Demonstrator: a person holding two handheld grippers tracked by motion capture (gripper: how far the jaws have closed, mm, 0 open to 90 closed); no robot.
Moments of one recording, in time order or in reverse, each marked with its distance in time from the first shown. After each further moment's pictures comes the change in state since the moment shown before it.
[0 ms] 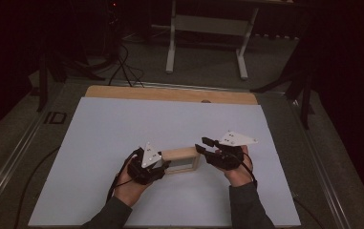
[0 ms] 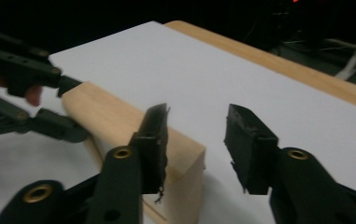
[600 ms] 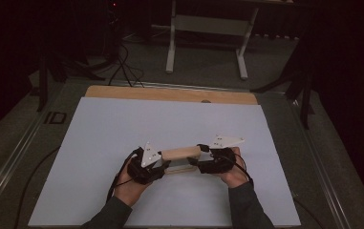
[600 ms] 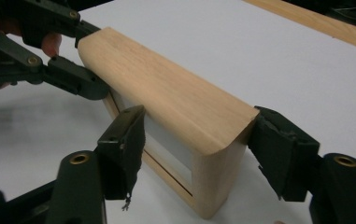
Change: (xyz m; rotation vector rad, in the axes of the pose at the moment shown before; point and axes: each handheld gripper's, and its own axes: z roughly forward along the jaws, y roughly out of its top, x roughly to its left) left arm 0.001 0.000 0.001 -0.004 -0.005 -0.013; right arm 0.001 -0.015 0.024 0.141 0.123 -0.029
